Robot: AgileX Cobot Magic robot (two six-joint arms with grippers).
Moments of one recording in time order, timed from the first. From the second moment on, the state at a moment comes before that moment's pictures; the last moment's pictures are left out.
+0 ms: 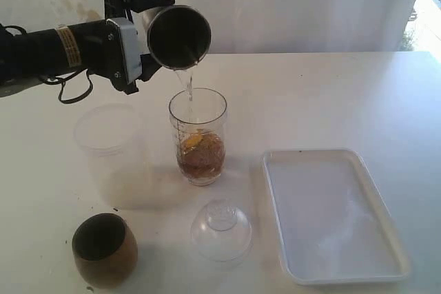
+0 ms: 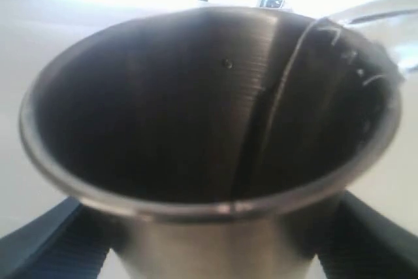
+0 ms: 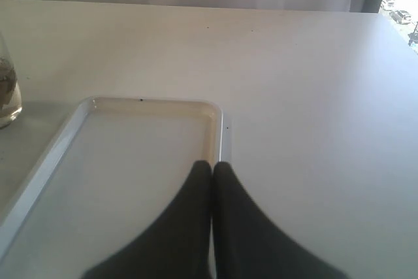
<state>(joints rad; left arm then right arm) -0.23 1.90 -1.15 1.02 -0.88 0.70 0.02 0.01 0.00 -0.04 0.35 0.06</state>
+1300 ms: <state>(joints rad) 0.03 1.83 -1.10 0.74 -0.67 -0.55 0.02 0.01 0.00 -0.04 0.35 0.06</state>
